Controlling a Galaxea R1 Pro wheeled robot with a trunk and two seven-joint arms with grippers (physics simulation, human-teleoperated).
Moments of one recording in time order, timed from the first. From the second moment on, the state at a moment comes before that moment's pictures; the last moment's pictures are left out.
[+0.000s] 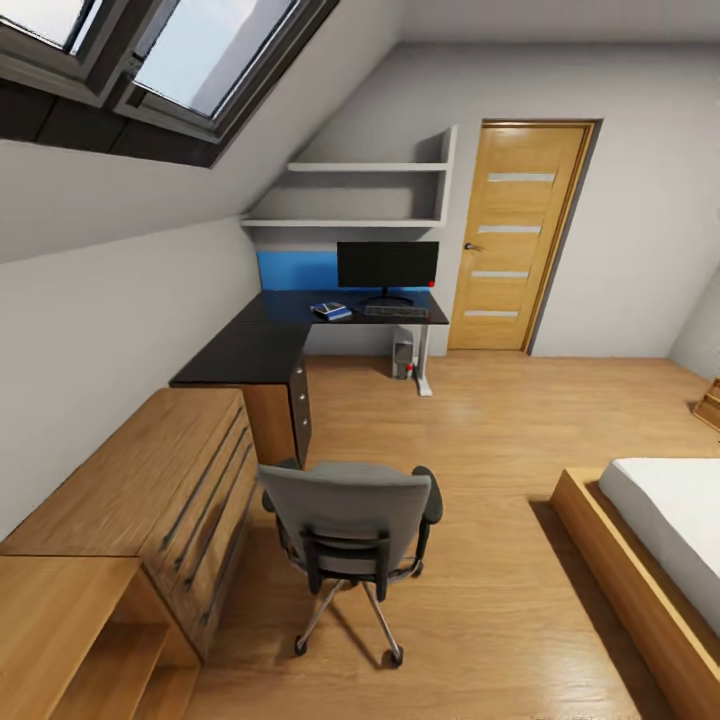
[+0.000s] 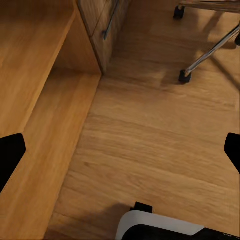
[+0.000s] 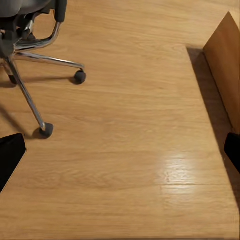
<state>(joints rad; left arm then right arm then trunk) 0.06 -0.01 -0.07 -0.36 0.17 -0.64 0.24 -0.21 -0.03 0.60 0.00 -0.44 -0.90 -0.27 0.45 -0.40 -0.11</state>
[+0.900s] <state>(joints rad) 0.06 -0.01 -0.07 -0.37 0.17 -0.64 0.25 -0.21 -0.03 0.60 0.00 -0.44 -0.90 -0.27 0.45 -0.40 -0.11</state>
